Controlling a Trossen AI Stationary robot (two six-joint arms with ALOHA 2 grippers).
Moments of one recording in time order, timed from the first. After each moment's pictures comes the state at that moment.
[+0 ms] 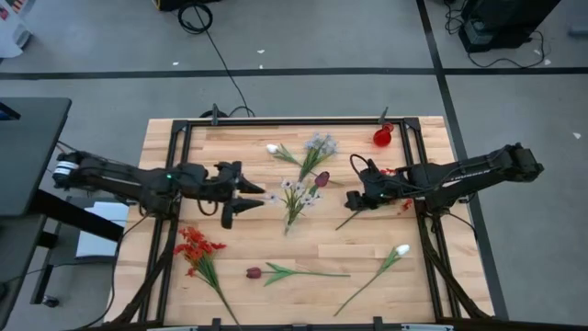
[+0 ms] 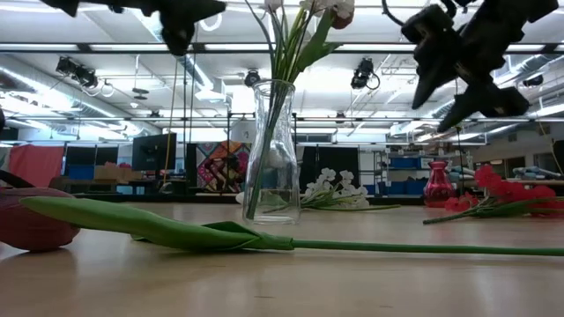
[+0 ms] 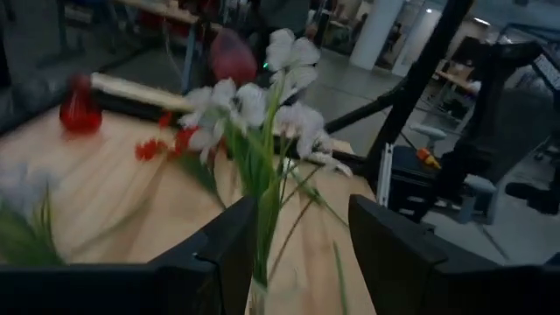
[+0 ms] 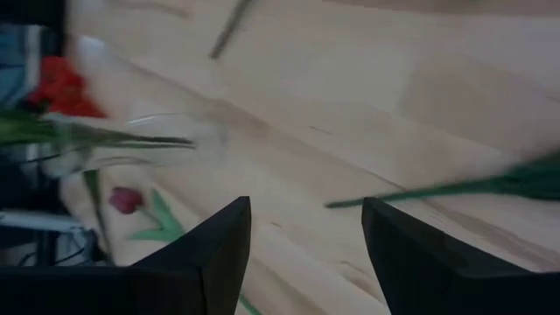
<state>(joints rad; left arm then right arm) -0.12 0.93 0.63 0.17 -0.04 -0.33 0.09 1.08 0.72 -0.58 0.06 1.41</state>
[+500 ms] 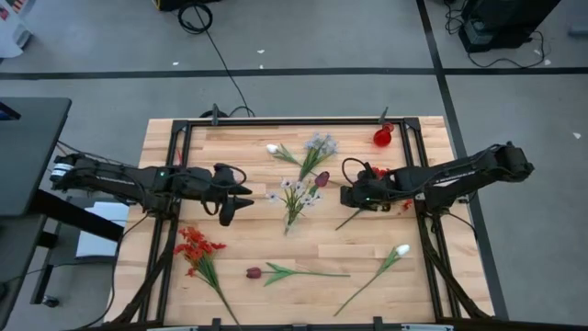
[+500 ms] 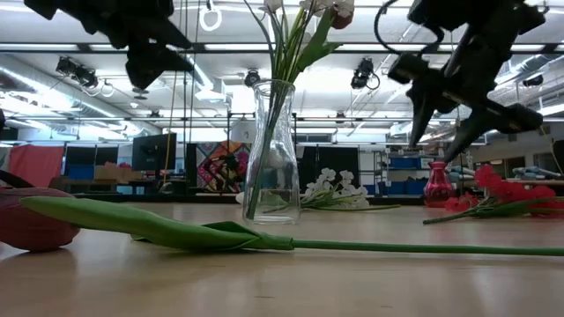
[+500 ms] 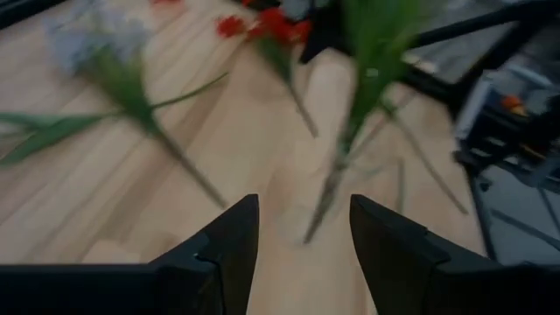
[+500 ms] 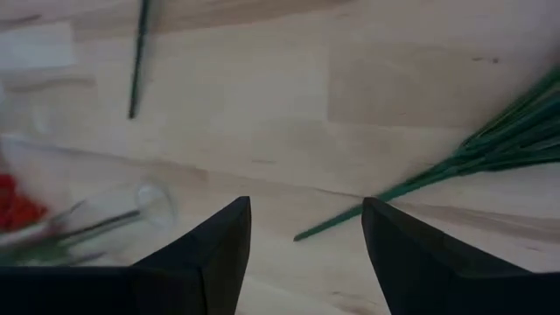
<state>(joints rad) -0.10 0.86 0.63 -0.23 -0.13 -0.48 0.07 1.23 0.72 -0.59 0.10 1.69</state>
